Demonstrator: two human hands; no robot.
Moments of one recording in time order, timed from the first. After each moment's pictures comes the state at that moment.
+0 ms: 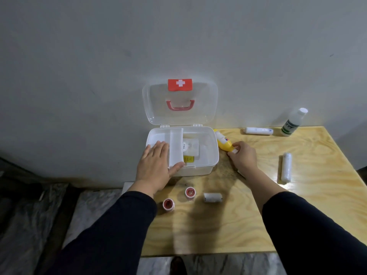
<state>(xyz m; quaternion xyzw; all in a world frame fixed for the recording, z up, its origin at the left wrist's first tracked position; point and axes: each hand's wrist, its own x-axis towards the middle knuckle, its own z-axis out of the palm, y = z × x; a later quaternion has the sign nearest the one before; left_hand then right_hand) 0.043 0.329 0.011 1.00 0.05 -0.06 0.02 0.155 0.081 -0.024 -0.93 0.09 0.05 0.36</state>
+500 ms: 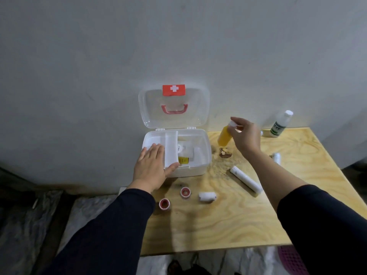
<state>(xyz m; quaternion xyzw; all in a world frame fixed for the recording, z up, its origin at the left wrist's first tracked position) 0.042 0.328 0.015 1.00 0.04 -0.07 0.01 0.161 0.081 0.060 -0.89 0.03 -0.09 0.45</state>
